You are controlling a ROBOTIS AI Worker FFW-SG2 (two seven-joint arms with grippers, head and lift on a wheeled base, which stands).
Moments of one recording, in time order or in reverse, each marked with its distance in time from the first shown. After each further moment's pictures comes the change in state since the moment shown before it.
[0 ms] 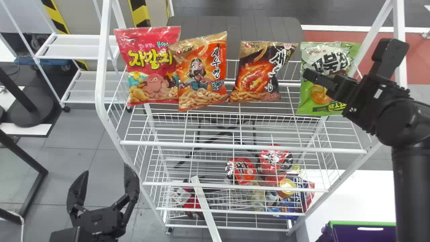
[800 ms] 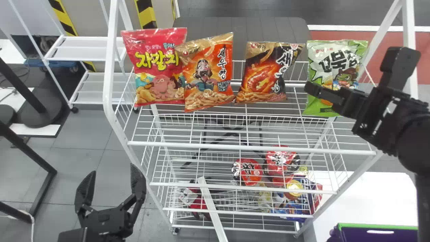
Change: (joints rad) left arm 0.006 0.002 0.000 -0.008 0.002 -0.009 0.002; right arm 0.160 0.005 0.031 -0.271 -0.032 0.155 0.000
